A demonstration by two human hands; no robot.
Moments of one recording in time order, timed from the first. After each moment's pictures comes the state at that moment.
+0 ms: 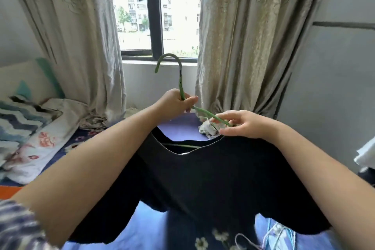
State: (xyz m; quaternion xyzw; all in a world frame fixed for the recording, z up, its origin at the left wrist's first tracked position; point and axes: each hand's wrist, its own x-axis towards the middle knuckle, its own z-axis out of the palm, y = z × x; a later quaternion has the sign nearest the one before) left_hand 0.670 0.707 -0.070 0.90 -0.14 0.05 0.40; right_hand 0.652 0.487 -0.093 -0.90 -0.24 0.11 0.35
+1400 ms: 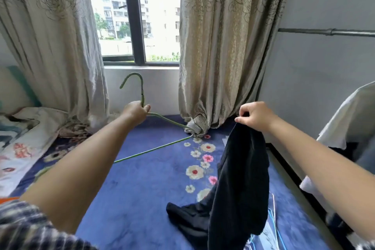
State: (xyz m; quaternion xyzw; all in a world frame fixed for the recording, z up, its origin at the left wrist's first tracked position) left_hand 0.686 0.765 -0.113 0.93 0.03 0.07 0.35; right_hand 0.602 0.449 -0.092 -0.97 -0.07 -0.13 0.19
